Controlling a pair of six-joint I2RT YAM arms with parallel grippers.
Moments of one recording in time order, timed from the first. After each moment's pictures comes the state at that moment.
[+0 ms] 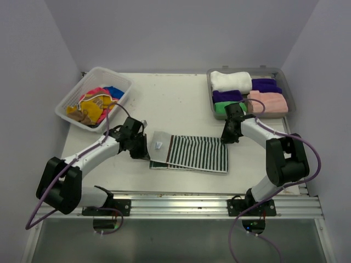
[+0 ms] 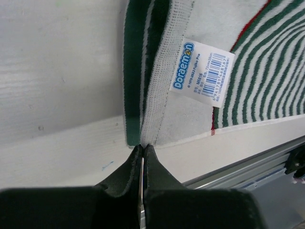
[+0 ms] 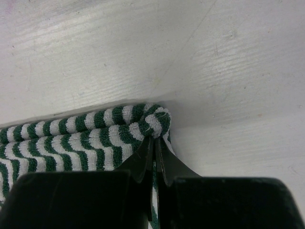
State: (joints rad) left arm -0.45 1.33 0.79 -0.58 0.22 -0.55; right arm 0.25 1.62 0.96 -0.55 0.12 0.57
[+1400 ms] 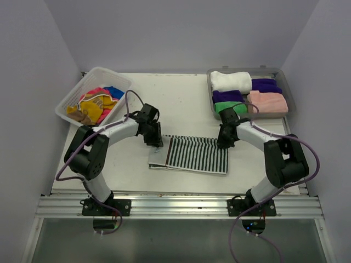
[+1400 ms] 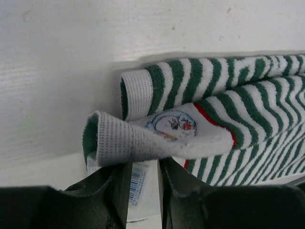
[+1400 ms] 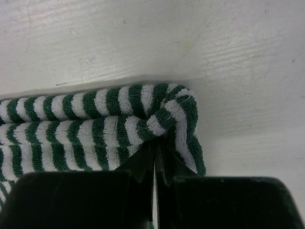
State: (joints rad) left arm -0.48 1.70 1.05 -0.50 0.18 -0.59; right arm 0.32 1.61 0.93 -0.56 0.09 0.59
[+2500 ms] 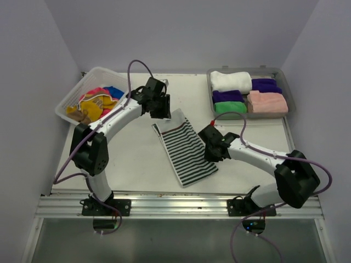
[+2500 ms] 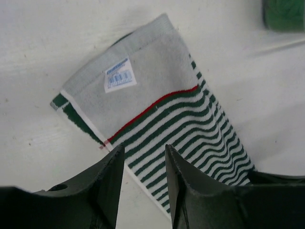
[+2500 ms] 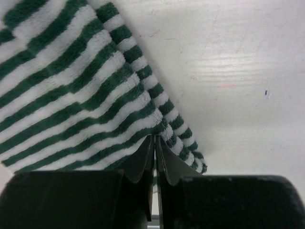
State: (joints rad) left arm -0.51 1.83 1.57 -0.67 0.06 -0.45; right arm 0.72 1.37 0.82 -0.65 0.25 0.83
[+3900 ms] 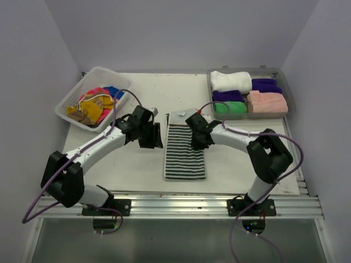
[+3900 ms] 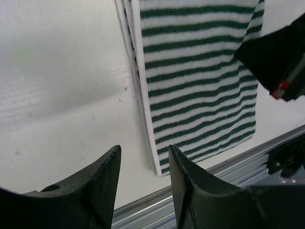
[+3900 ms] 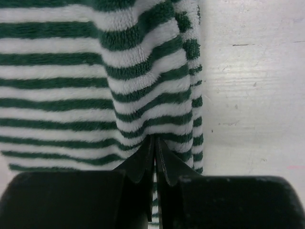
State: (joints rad) left arm -0.54 1.42 1.03 -0.63 0.17 -0.54; right arm 0.70 1.70 1.06 -0.51 0.22 0.79
